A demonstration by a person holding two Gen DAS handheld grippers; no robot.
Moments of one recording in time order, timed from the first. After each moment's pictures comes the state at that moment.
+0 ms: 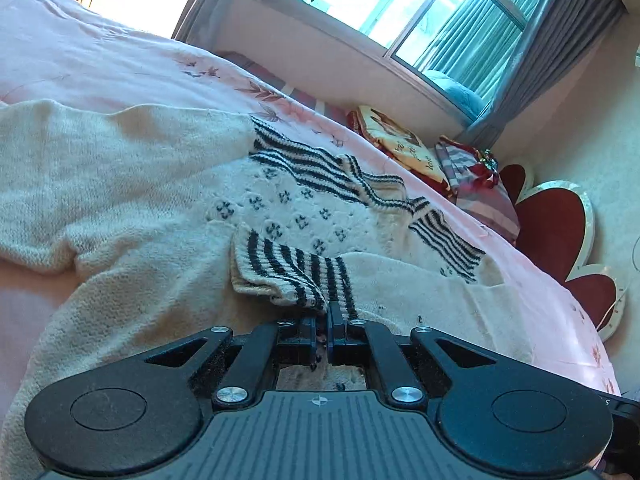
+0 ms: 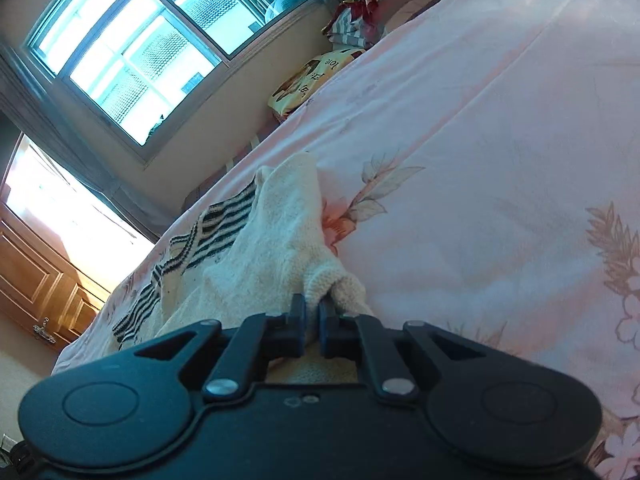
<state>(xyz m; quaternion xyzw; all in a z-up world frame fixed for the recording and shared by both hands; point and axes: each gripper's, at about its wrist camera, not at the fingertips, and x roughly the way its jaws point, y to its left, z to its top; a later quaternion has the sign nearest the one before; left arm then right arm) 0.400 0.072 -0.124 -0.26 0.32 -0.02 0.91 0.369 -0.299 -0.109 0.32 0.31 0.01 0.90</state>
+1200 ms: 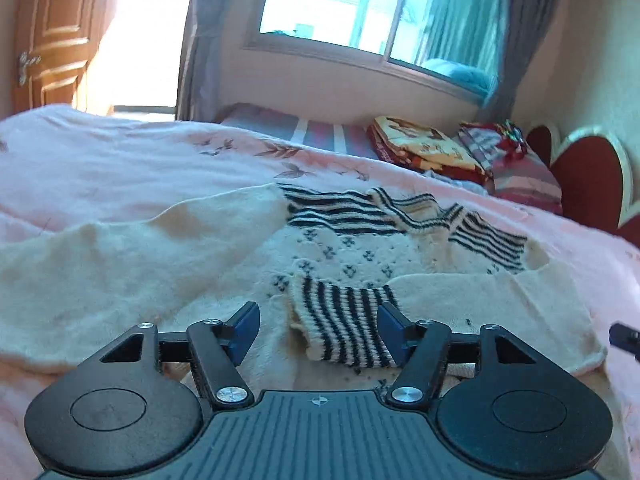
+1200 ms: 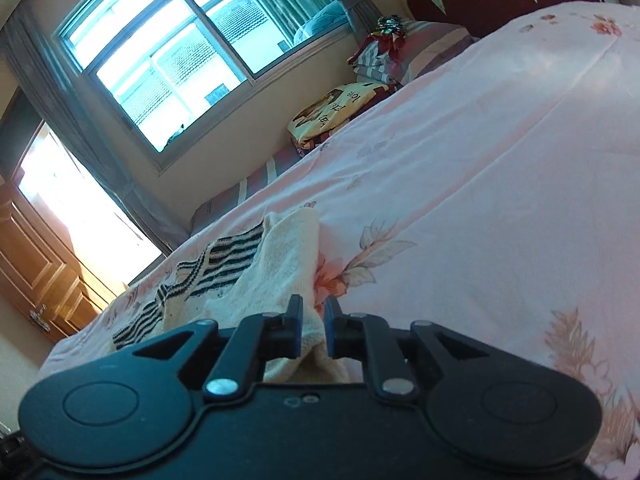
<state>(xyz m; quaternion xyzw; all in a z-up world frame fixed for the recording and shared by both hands) 0.391 0.070 -0.080 -0.09 0.31 0.02 0.95 0.374 -0.314 -0.081 0.25 0.27 0.04 0.93</state>
